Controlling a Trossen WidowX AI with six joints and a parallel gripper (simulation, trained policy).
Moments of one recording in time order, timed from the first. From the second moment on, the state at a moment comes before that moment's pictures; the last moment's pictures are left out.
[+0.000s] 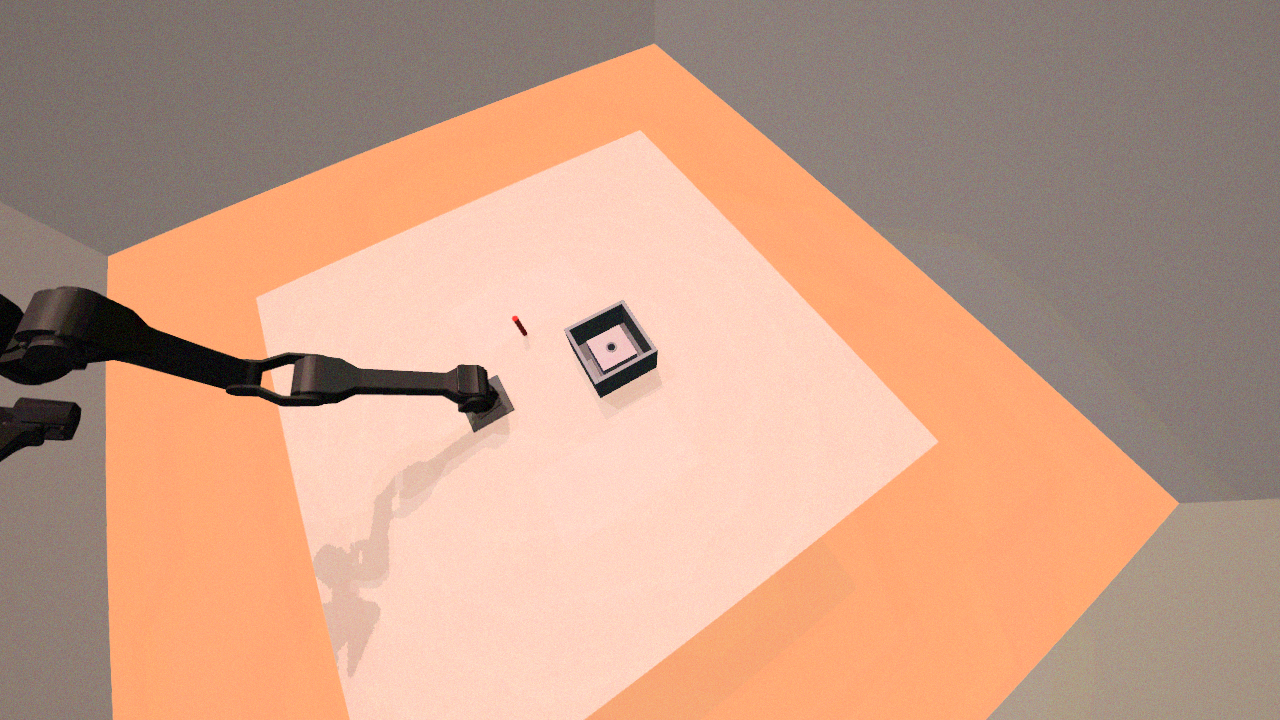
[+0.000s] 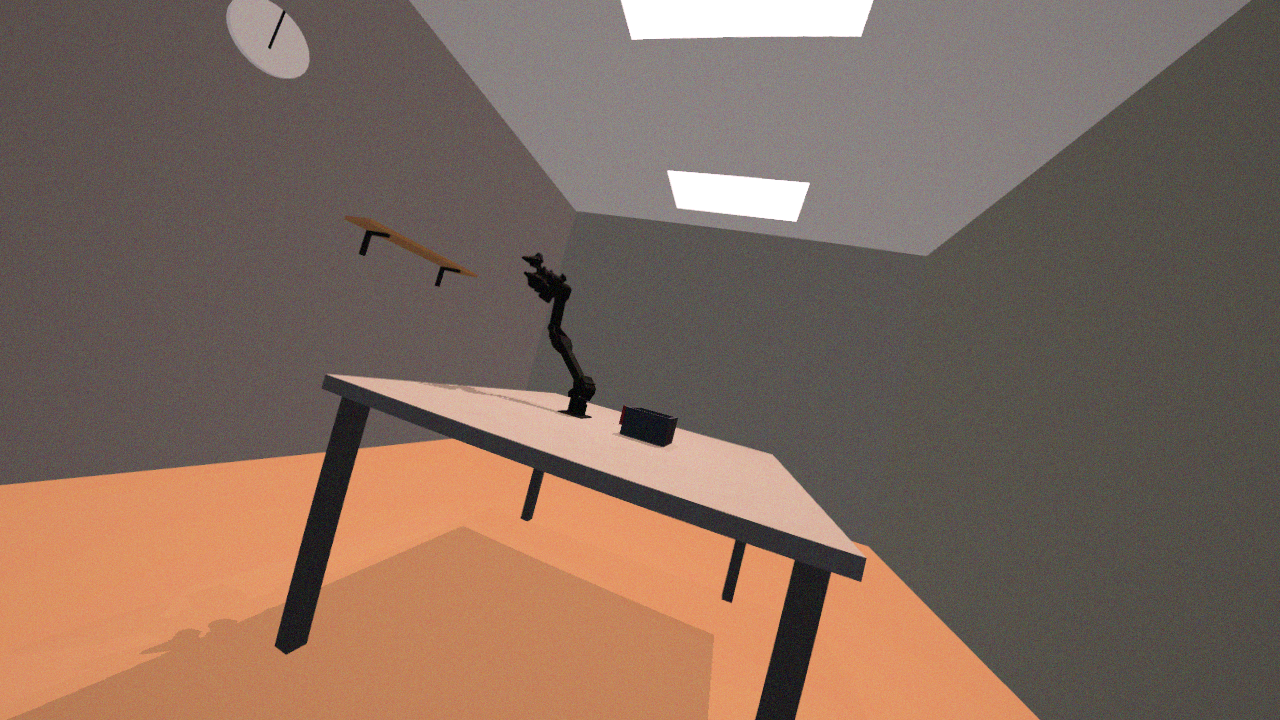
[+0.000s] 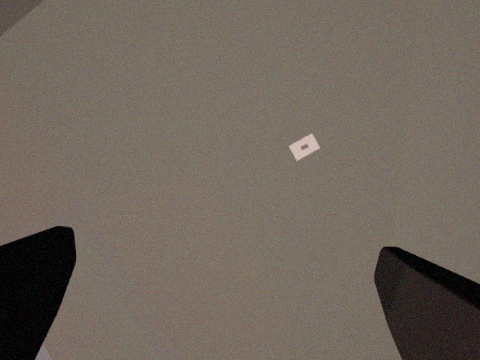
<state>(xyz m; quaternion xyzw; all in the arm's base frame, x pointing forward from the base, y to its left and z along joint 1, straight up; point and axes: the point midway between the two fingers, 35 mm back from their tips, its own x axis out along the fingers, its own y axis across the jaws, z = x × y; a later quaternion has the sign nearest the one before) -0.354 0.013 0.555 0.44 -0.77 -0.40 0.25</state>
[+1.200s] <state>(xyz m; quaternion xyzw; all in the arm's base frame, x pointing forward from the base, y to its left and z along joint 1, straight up) -0.065 -0.127 0.662 0.19 -0.48 -0.57 0.64</state>
